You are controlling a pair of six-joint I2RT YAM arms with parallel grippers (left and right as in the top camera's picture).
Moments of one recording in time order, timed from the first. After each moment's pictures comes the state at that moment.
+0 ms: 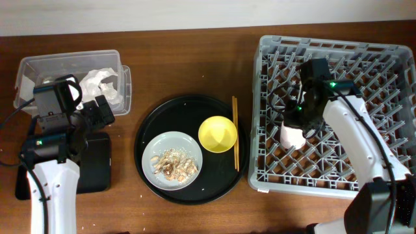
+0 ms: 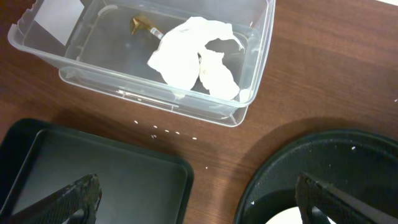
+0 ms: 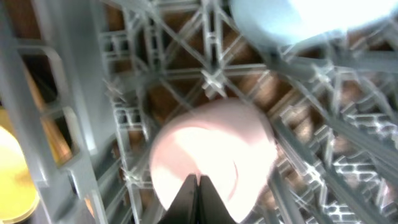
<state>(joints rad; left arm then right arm) 0.18 1.25 1.18 -0.78 -0.08 -0.13 0.06 1.62 1.30 -1.09 -0.02 0.30</state>
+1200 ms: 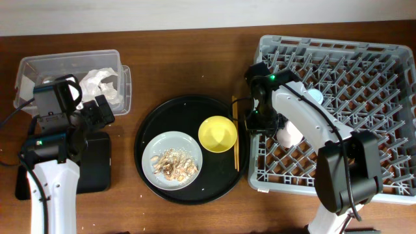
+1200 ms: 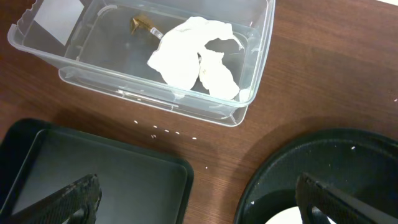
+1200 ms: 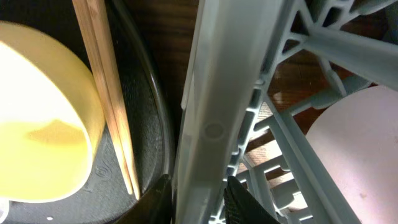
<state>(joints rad) 0.18 1.25 1.18 -0.78 -0.08 -0.13 0.33 1.90 1.46 -1.18 -0.07 0.28</state>
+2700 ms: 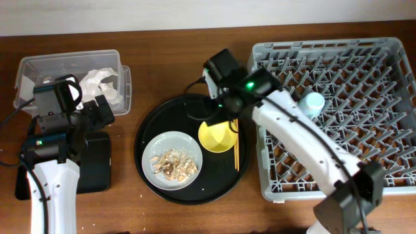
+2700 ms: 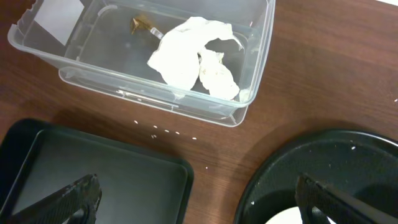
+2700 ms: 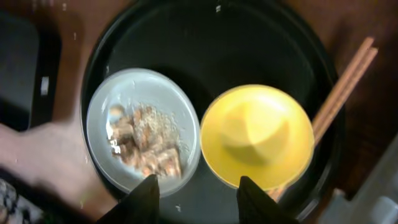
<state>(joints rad) 0.18 1.25 1.18 -0.78 -0.08 -0.13 0.61 1.81 1.72 -1.07 -0.17 0.34</state>
